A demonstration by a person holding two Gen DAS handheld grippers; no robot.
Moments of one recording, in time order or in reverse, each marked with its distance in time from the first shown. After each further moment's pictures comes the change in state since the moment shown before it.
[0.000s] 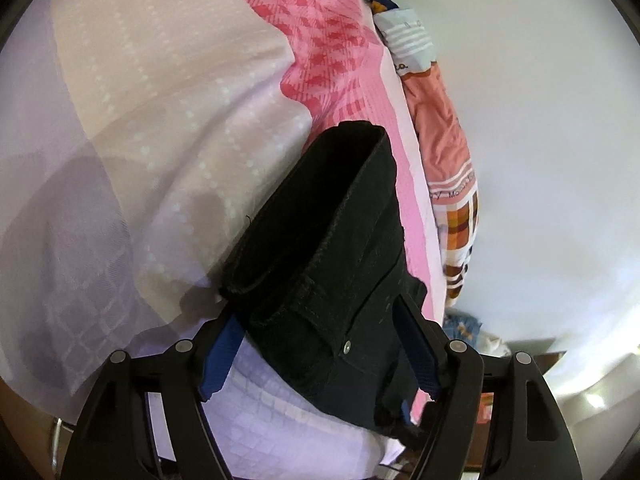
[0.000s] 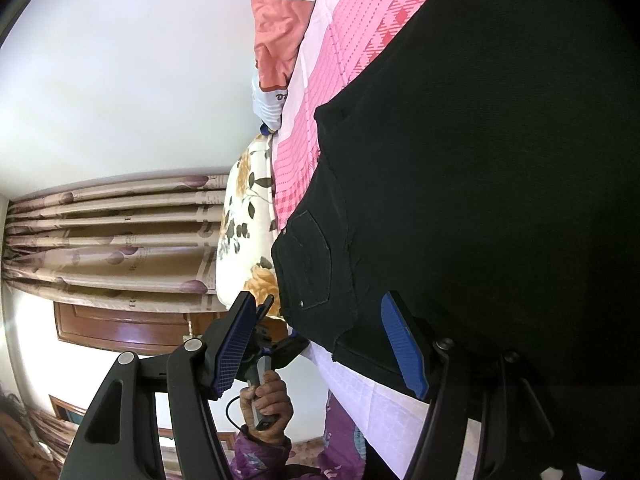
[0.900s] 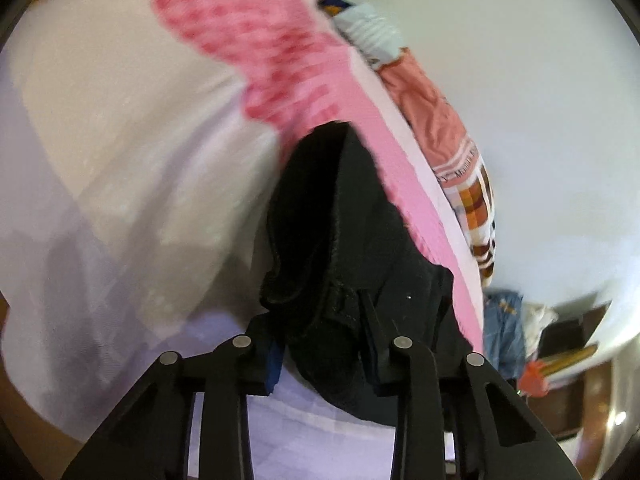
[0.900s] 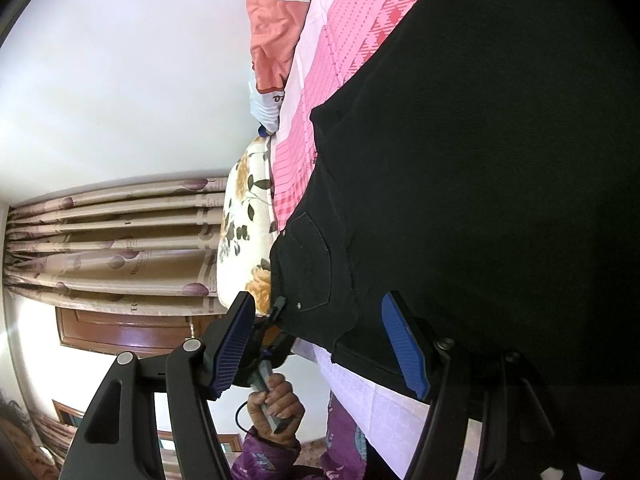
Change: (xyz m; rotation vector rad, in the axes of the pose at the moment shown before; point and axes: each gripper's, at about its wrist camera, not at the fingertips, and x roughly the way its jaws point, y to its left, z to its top) left arm 0.004 -0.033 -0.011 0.247 -0.075 0.100; right arm 0.003 -0.003 0.000 0.015 -0.004 0.006
